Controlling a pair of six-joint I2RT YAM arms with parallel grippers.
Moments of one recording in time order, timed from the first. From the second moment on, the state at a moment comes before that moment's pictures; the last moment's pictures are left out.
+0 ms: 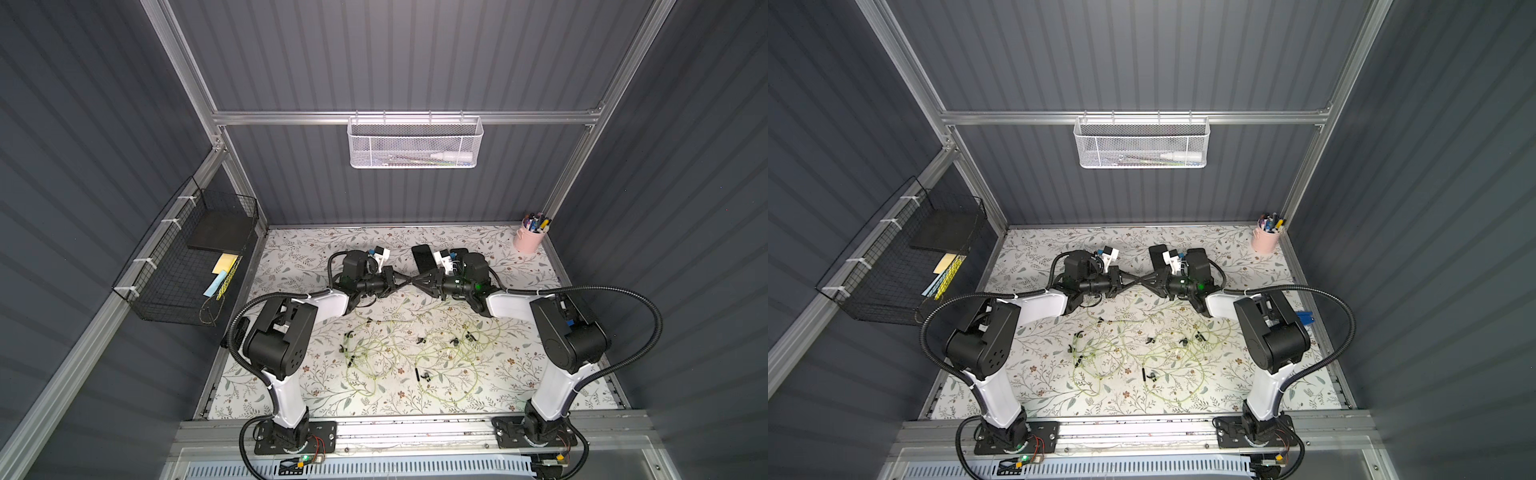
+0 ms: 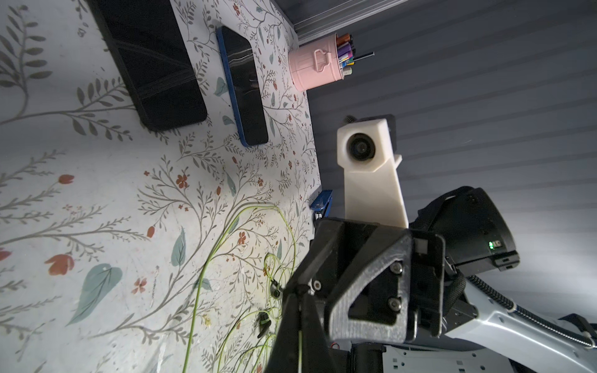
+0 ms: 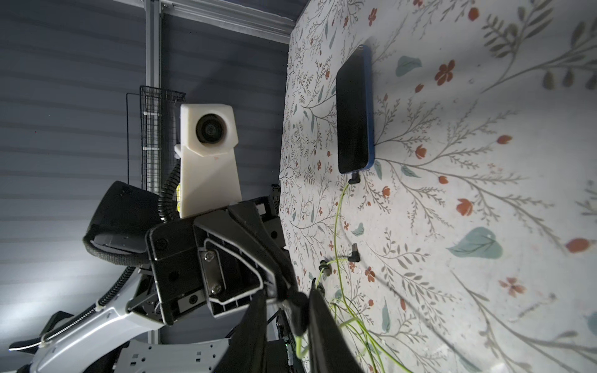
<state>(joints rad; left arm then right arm) -0.45 1.85 1.01 0.47 0.83 -0.99 0.39 1.82 0.91 0.57 -0.85 1.10</state>
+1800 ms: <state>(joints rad) -0.40 1.94 1.37 -0.04 0.49 -0.85 0.30 1.80 1.09 0.06 -0.38 0.76</state>
